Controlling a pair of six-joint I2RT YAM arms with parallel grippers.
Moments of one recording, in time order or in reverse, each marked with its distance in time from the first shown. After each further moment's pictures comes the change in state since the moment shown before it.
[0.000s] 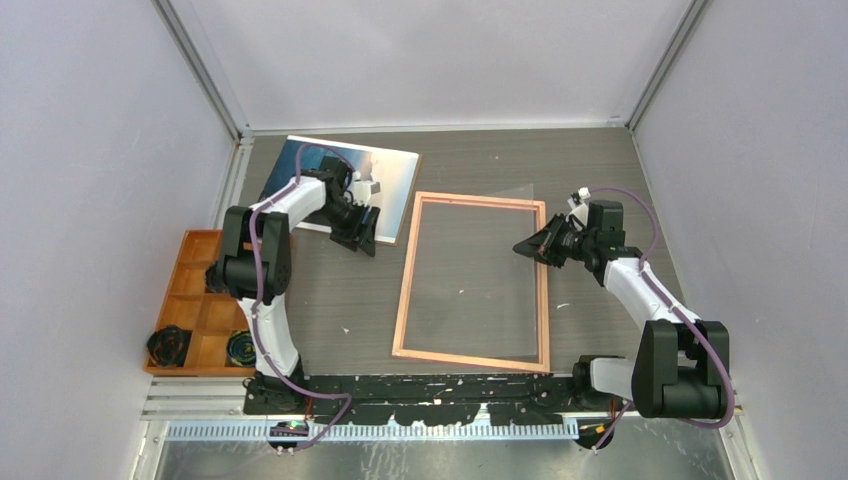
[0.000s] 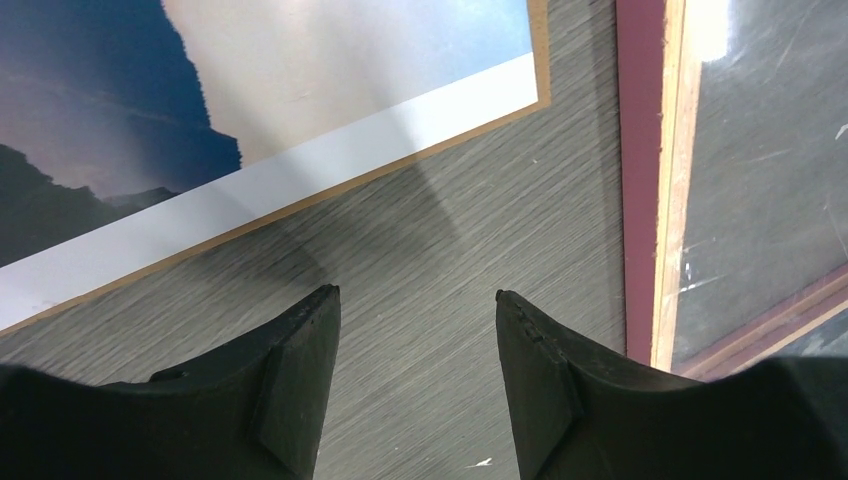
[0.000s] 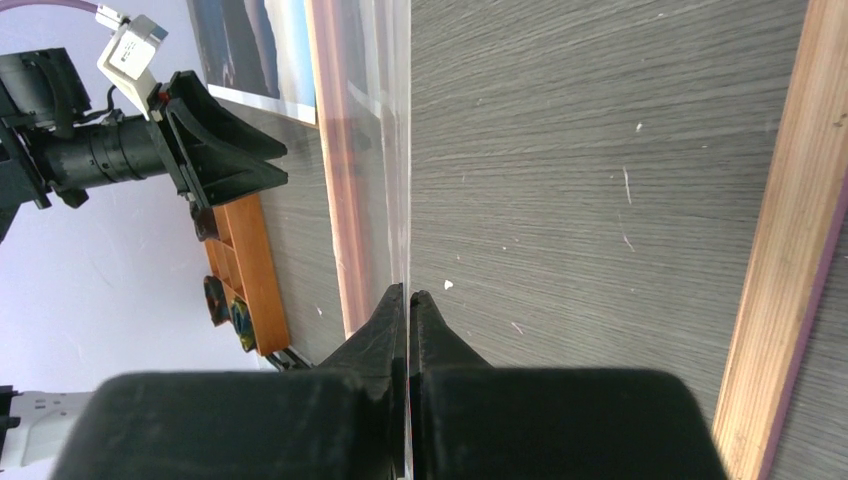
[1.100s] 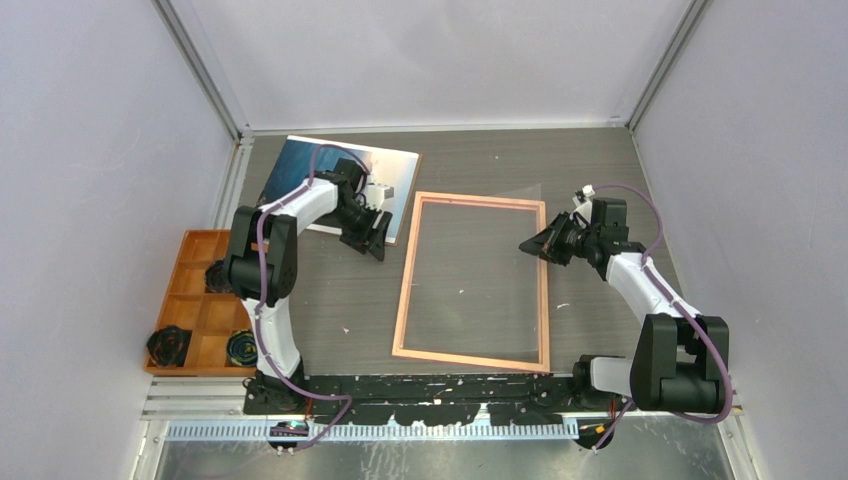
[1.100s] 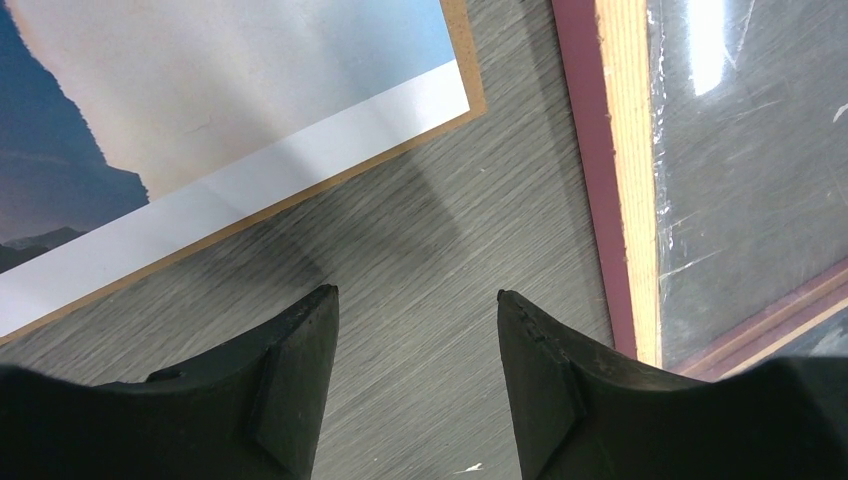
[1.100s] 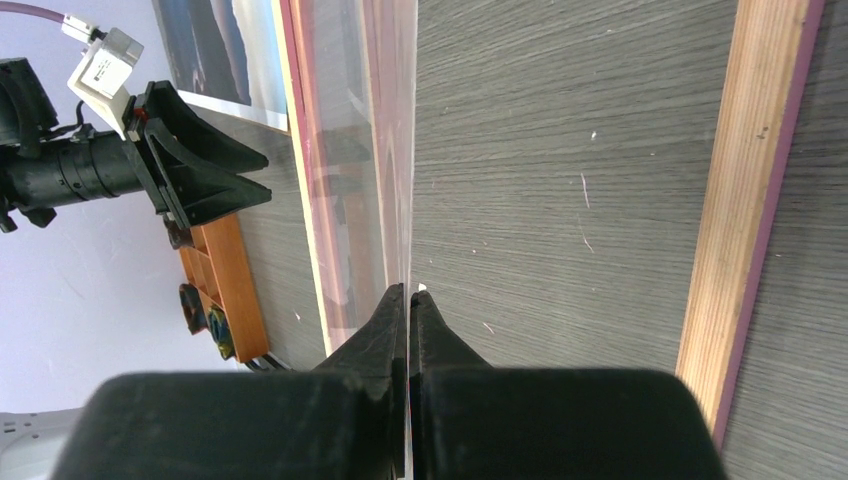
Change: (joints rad) left arm -0.065 0.000 0.000 0.001 -0.016 0.004; right arm -0.024 0.029 0.038 -0.062 0.028 -0.066
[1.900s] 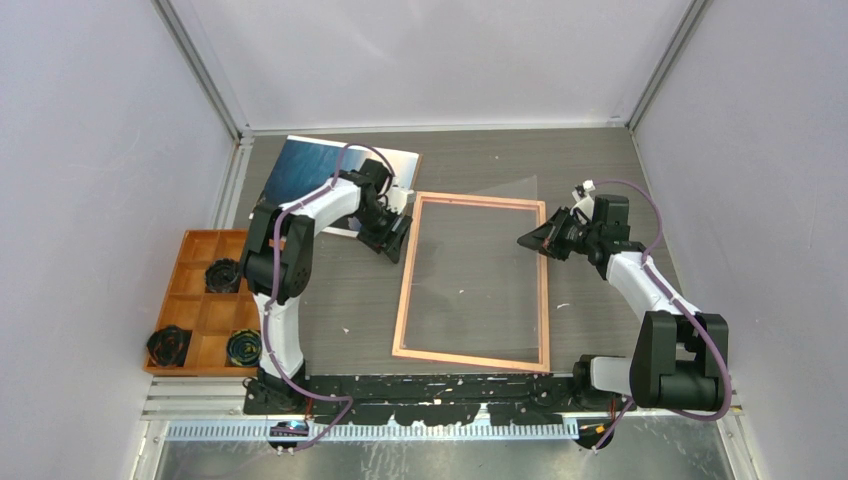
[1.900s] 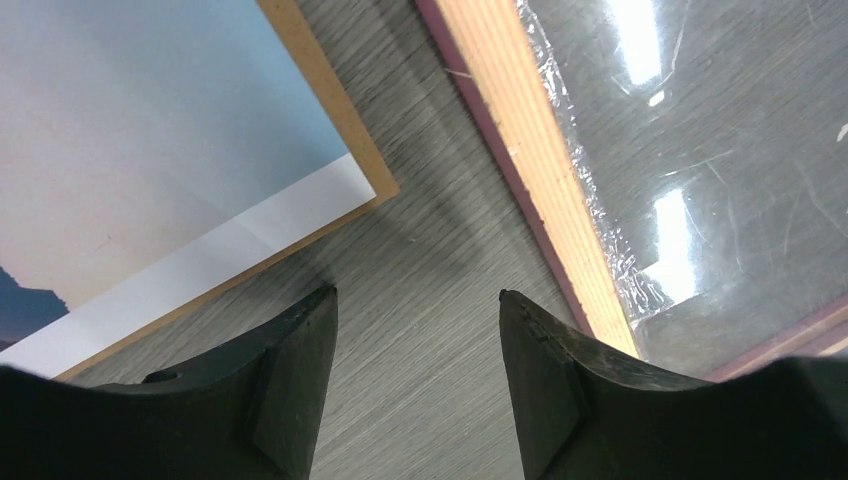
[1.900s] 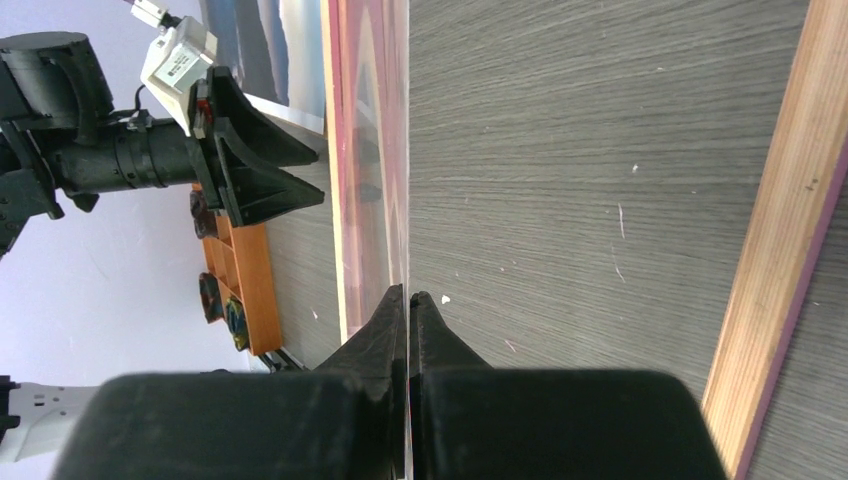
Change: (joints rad) left arm -0.112 0.060 0.066 0.004 -0.057 0.001; right arm -0.002 0.010 0.000 0.072 -0.058 0.010
